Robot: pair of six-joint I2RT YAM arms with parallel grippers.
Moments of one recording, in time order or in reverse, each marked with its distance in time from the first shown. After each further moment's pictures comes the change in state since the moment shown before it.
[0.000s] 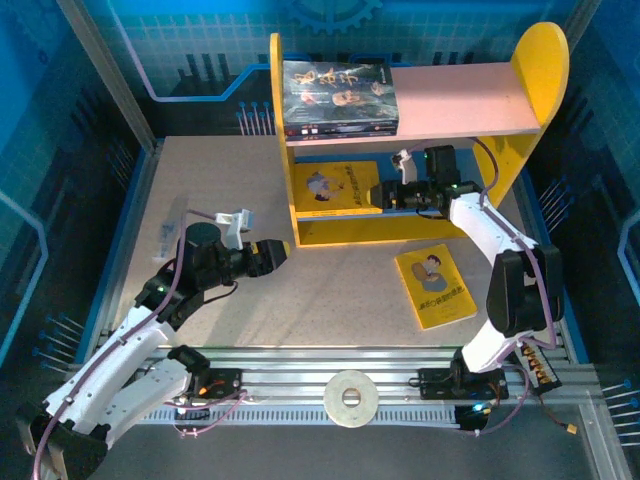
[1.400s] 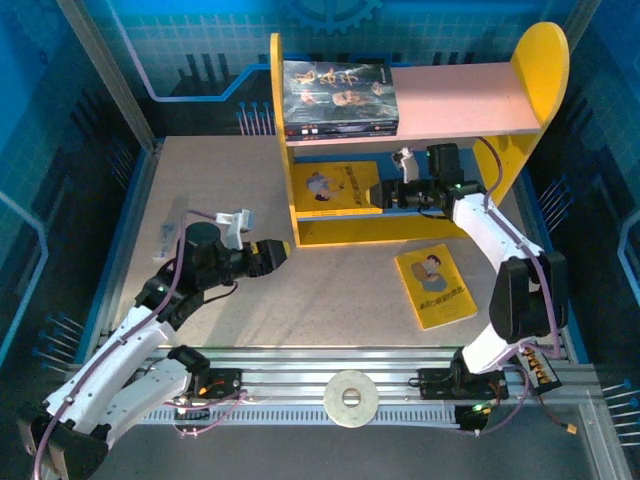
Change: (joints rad) left arm 0.006 0.000 -0.001 0.000 0.014 0.000; right arm 0.000 -0.056 0.006 -0.036 -0.004 -0.026
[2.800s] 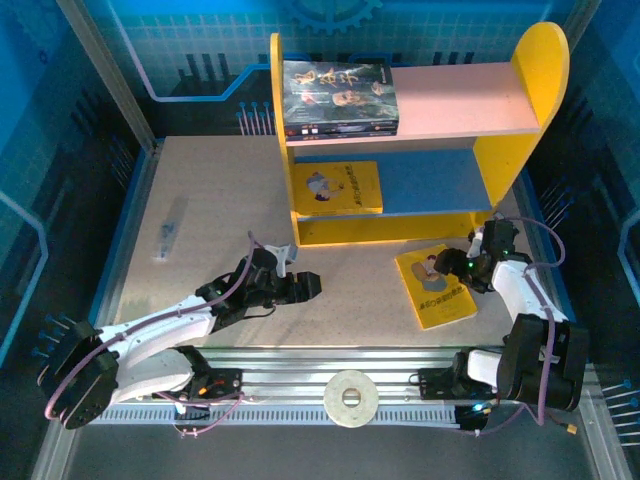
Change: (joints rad) left arm -0.277 0.304 -0.241 0.378 -0.105 -0.182; right arm -0.394 -0.365 -0.599 -0.189 0.436 0.144
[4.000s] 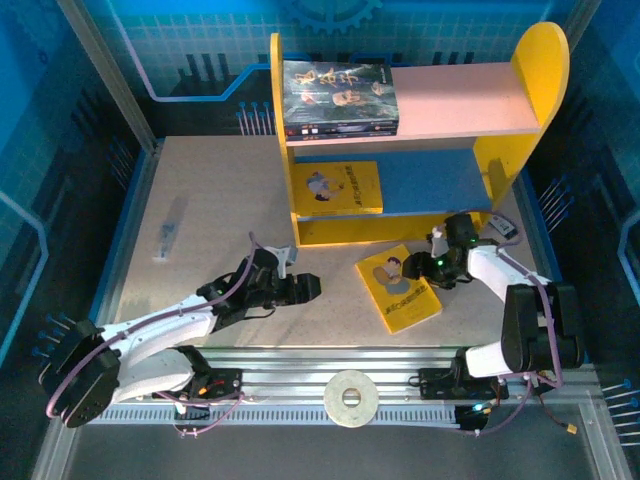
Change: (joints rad) left arm 0.000 0.023 0.000 -0.022 0.001 0.001; right arm 0.285 0.180 0.041 0.023 -0.154 0.003
